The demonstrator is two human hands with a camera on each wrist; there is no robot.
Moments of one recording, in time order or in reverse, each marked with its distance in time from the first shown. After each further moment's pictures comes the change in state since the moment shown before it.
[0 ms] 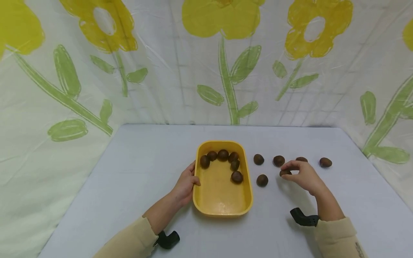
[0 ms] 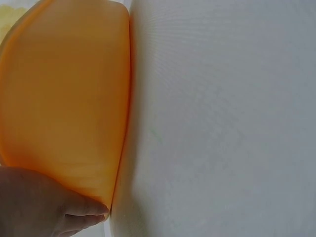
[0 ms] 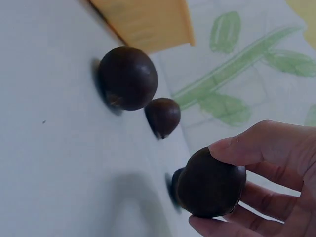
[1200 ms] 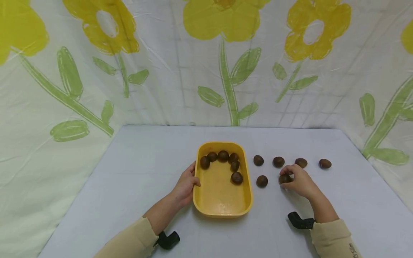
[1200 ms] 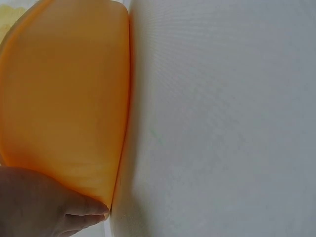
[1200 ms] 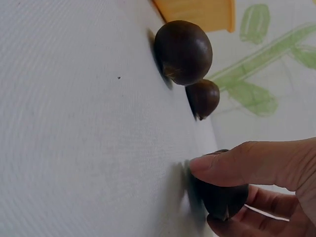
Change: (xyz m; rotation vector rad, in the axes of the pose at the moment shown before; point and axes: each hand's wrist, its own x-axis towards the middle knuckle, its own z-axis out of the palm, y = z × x) left_hand -0.001 -0.001 0.001 -0.008 0.000 0.011; right_hand -0.001 0.014 0.018 -0.145 0.011 -0.049
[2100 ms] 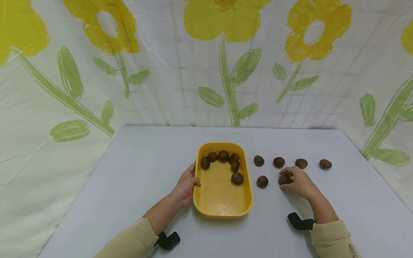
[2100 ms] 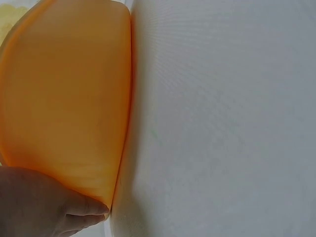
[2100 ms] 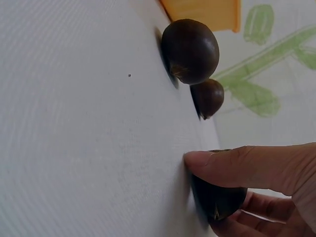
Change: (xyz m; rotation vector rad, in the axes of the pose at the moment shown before) left_hand -0.002 0.001 0.000 0.010 0.005 0.001; right_hand 0.000 0.001 0.004 -0.027 -0.027 0.043
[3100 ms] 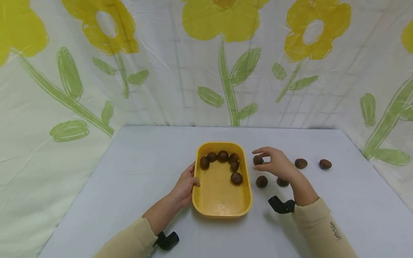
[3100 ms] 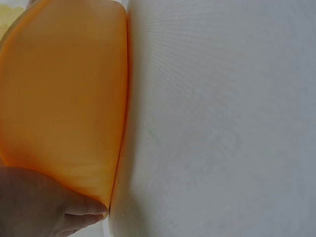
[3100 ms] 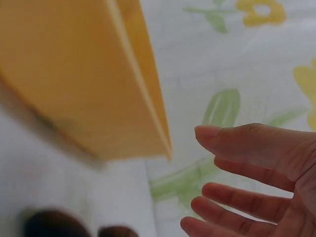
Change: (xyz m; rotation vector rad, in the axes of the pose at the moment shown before) left_hand 0.000 0.001 0.001 0.007 -0.002 -0.012; right_hand 0.034 -0.087 -0.019 0.080 -0.077 -0.195
